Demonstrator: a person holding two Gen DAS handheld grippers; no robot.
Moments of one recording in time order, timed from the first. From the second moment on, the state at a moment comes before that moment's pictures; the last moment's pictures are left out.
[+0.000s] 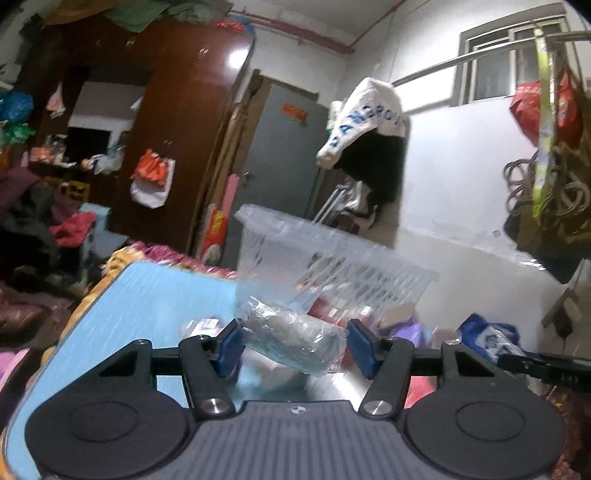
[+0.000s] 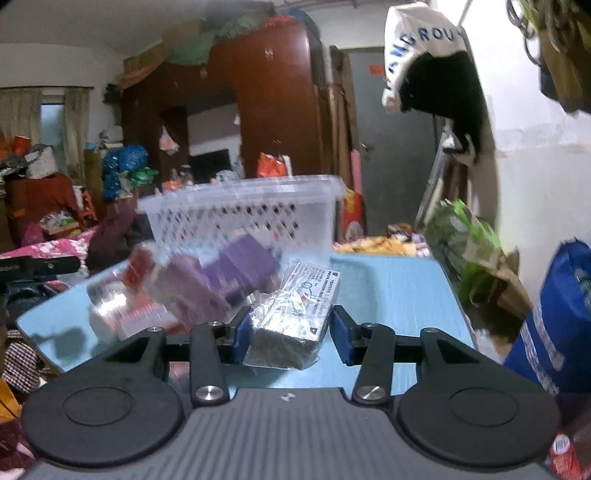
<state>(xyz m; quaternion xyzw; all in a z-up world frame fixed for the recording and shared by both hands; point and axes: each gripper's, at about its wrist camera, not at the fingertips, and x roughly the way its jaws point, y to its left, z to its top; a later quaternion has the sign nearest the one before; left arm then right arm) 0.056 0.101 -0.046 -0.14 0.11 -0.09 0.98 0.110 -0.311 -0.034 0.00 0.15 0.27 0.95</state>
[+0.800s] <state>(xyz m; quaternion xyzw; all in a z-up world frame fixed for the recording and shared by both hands) 0.244 0.071 0.050 -0.09 0.18 -0.08 0.97 0.236 -0.196 0.055 -0.14 0.15 0.29 0.94</state>
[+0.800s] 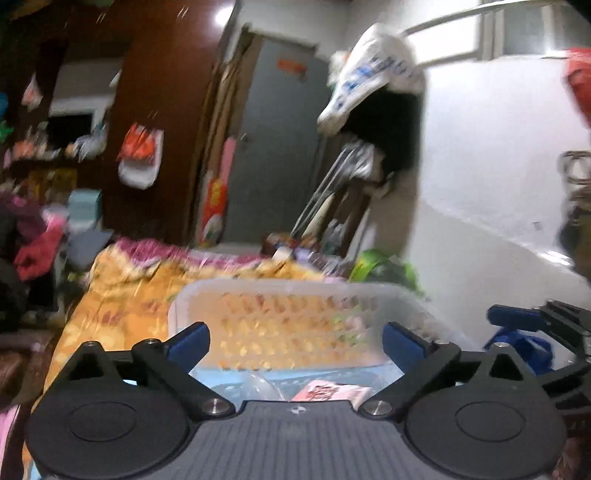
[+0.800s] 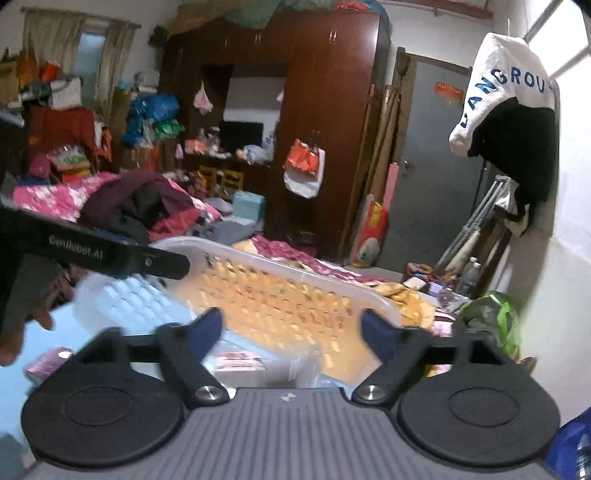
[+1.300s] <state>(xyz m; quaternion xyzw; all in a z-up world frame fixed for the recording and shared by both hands) 0.072 0.056 -0.048 -0.07 0.17 -0.07 0.98 0.097 -0.274 -0.044 -0.02 0.14 0.32 0.94</state>
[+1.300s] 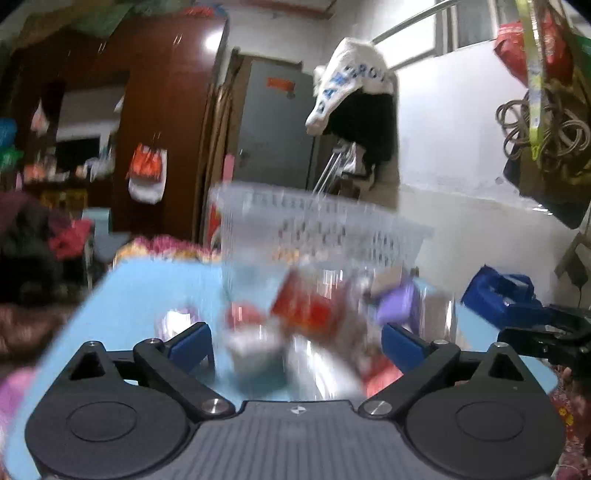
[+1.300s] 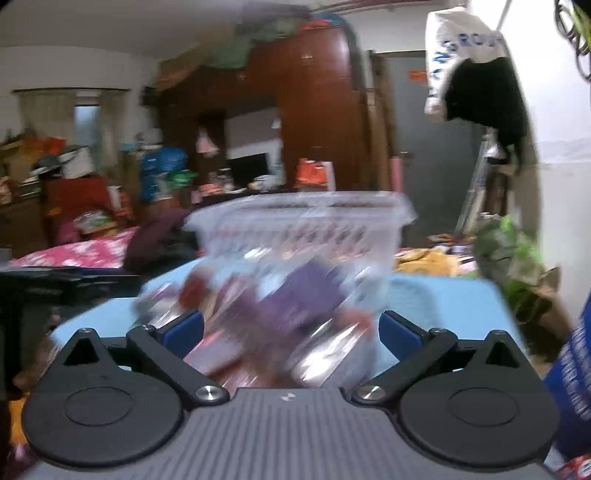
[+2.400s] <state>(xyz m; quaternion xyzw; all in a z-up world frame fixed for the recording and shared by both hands) 0.062 0.049 -0.077 -0.05 0.18 -0.08 0.98 0.099 -0.250 -0.047 -0.04 0.15 0.32 0.94</state>
